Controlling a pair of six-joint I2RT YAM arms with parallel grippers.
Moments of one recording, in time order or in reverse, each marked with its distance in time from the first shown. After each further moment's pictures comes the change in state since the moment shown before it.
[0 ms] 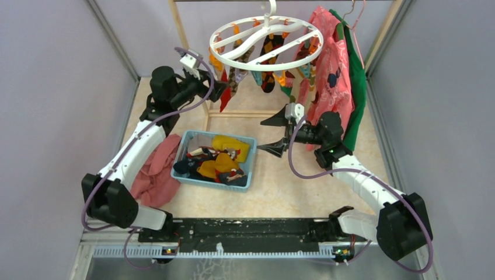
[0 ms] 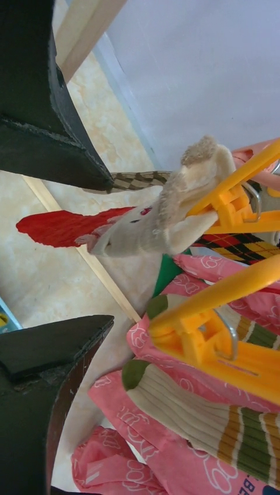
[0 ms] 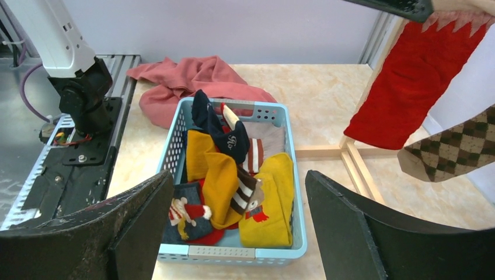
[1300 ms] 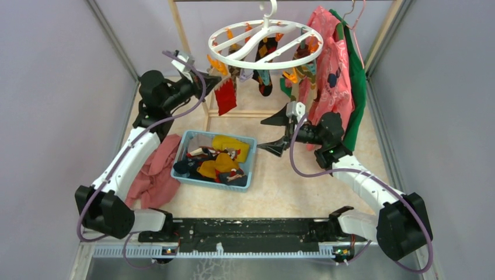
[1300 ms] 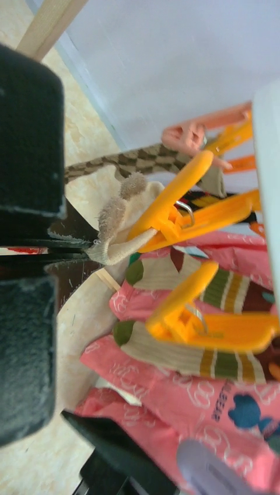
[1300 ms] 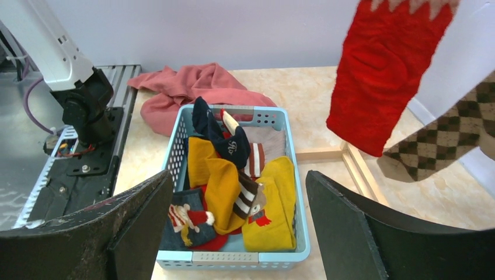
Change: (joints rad) left arm 0.017 -0.053 -0.037 0.123 0.116 -0.066; right arm 0.000 0.000 -0.010 0.022 0.009 0.033
